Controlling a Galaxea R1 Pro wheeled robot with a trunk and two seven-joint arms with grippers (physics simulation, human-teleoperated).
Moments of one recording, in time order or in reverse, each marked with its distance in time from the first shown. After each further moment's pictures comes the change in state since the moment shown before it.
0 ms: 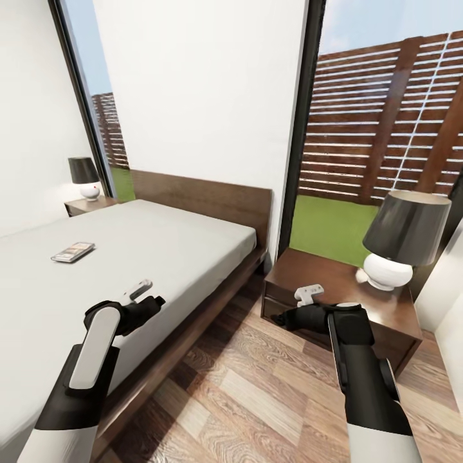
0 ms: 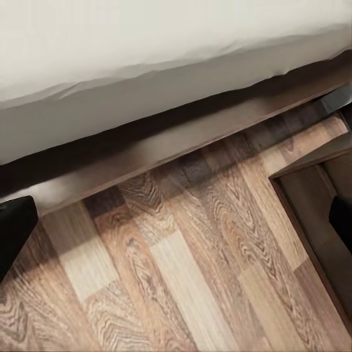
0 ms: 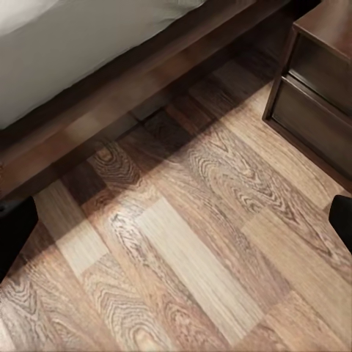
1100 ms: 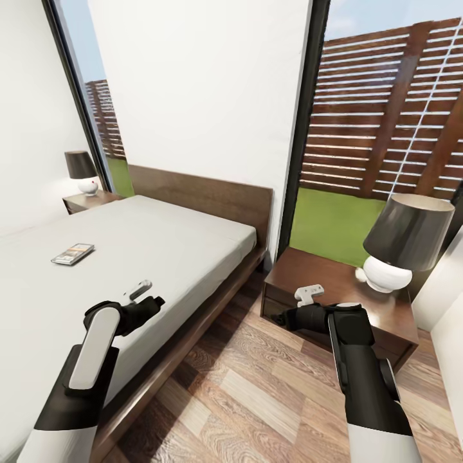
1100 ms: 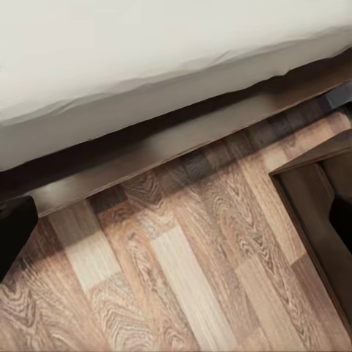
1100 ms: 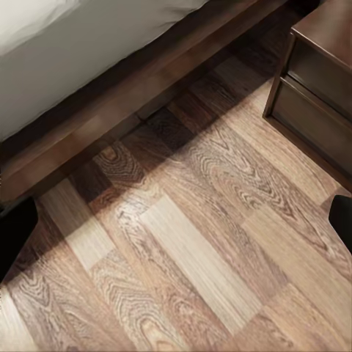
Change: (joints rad) left arm 0.001 0.004 -0.001 0.003 -0.001 0.001 -0.004; right arm 0.000 0.000 -0.001 0.000 0.000 0.000 0.000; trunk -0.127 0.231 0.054
